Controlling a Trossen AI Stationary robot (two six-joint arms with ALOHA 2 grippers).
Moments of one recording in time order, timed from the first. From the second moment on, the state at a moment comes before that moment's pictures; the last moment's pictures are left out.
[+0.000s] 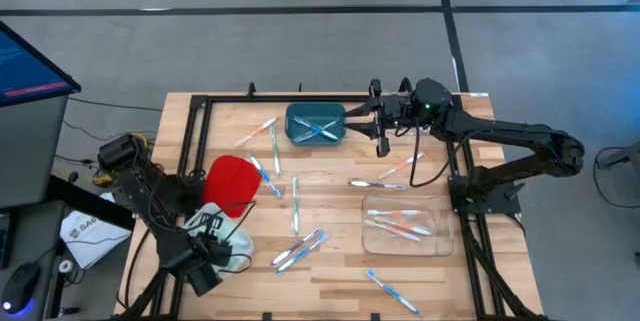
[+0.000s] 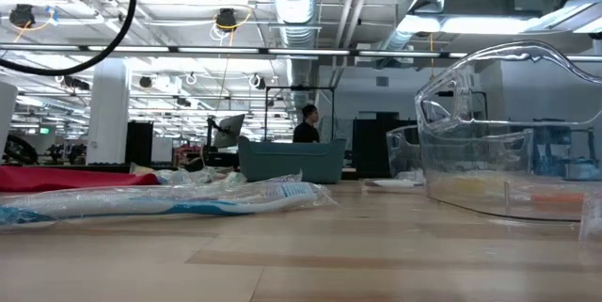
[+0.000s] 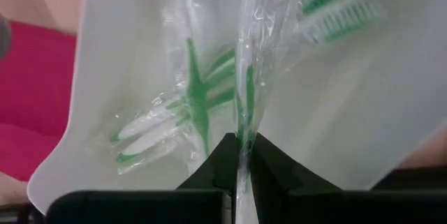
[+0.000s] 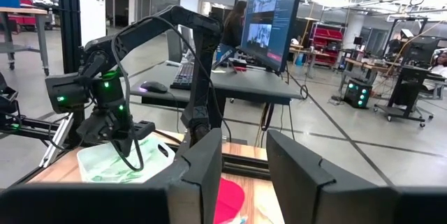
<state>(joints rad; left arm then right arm) -1.00 1.54 0.98 -1.17 -0.10 -0.70 -0.35 1.23 0.93 0.36 -0.44 -0.13</state>
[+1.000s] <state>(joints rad) -0.95 1.54 1.01 -1.15 0.01 -0.97 -0.35 1.23 0.93 0.34 -0.44 -0.13</state>
